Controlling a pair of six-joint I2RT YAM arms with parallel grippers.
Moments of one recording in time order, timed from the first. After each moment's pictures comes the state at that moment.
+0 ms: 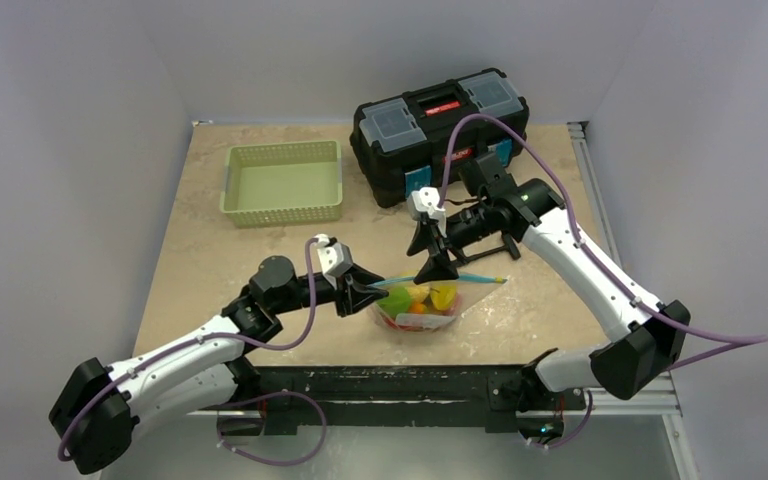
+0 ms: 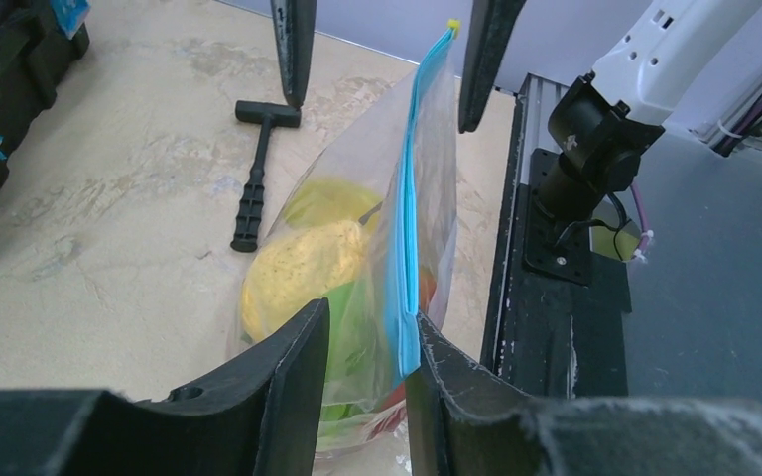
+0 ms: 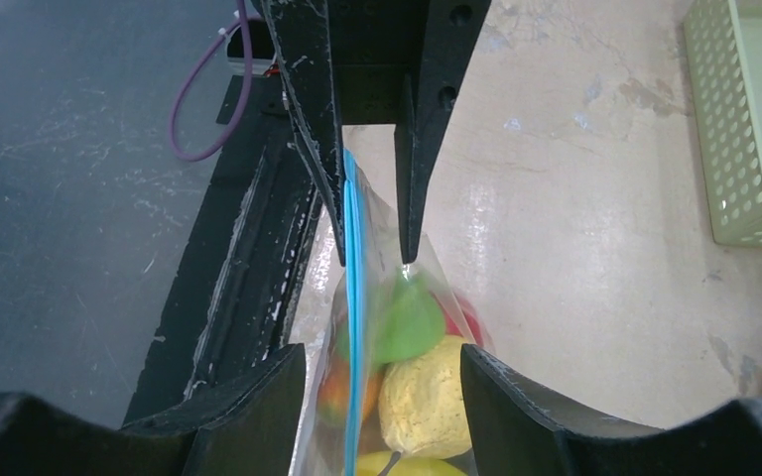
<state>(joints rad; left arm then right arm) -0.78 0.89 0.39 0.45 0.49 -0.15 0.56 1.37 1.40 -1.05 -0.97 -0.86</state>
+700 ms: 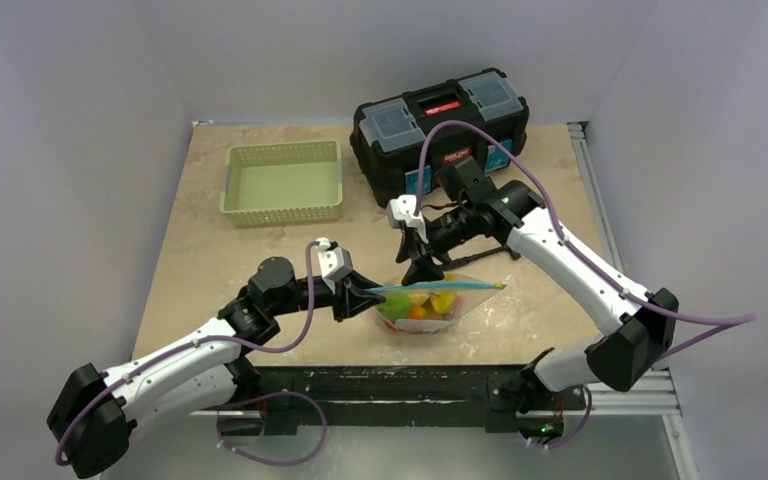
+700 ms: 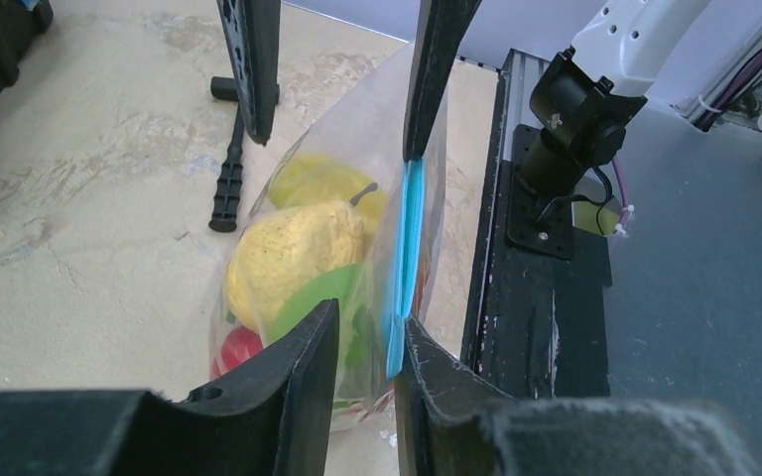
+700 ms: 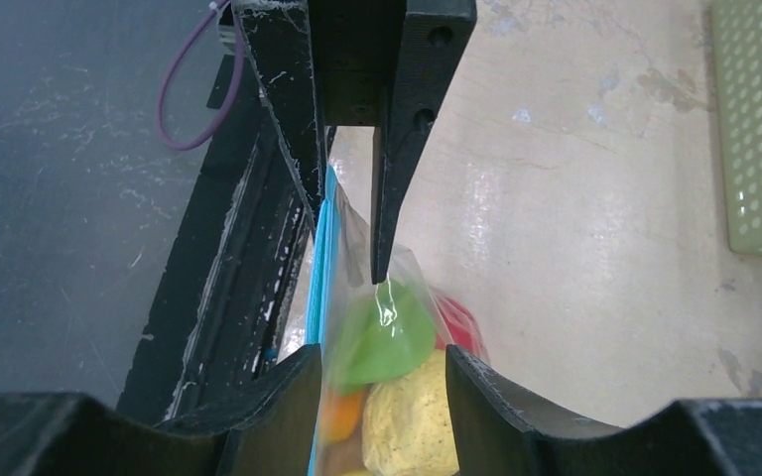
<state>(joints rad) -0.78 0.84 0.39 0.37 0.54 -0.14 0.64 1.41 1.42 -1.01 -0.88 -0.81</state>
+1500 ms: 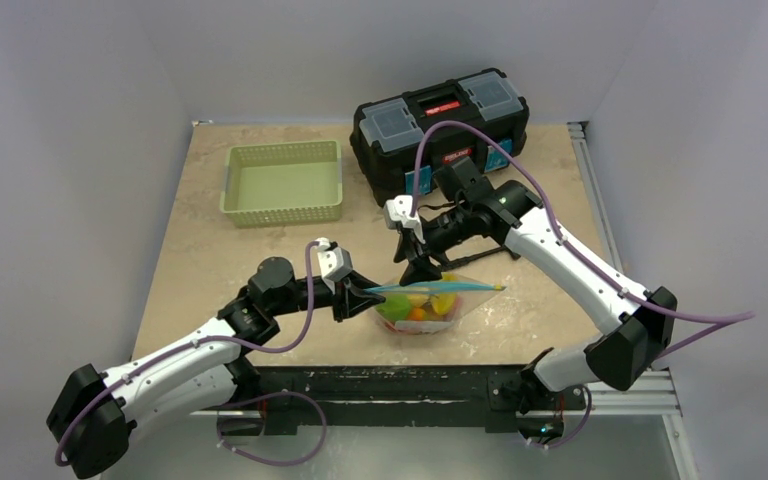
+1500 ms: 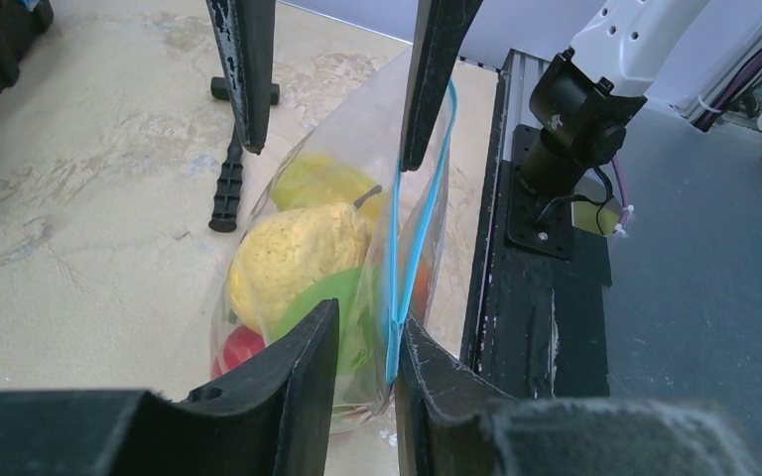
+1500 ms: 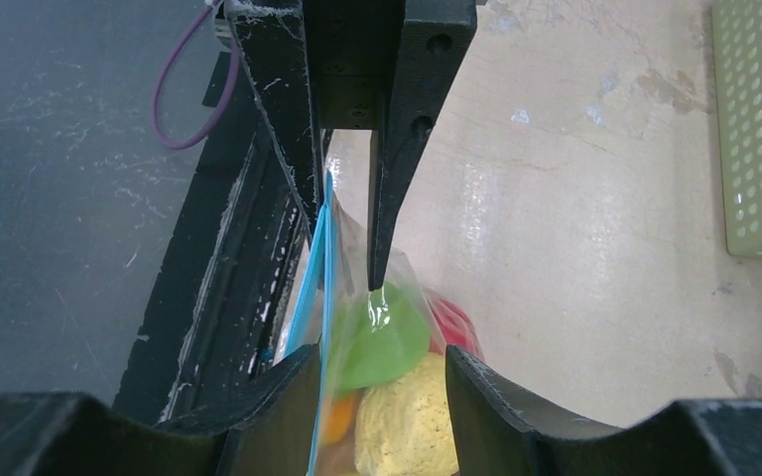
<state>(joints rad) -0.78 0.84 0.39 0.36 0.54 -0.14 0.67 1.43 1.43 -1.00 -0.86 -0.80</state>
